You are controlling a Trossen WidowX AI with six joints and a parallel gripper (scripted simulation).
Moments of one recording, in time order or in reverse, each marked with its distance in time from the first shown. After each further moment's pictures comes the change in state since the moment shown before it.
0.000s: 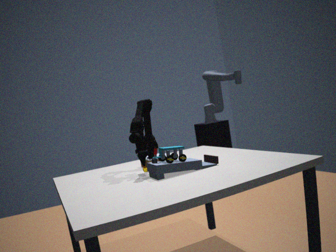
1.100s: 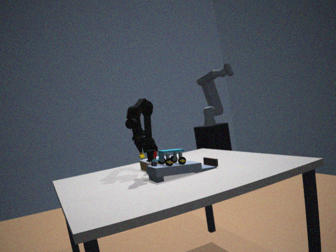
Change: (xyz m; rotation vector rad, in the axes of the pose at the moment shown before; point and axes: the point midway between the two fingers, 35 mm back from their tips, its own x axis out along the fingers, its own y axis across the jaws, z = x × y) arm -0.102 0.000 0.000 0.001 0.002 -0.004
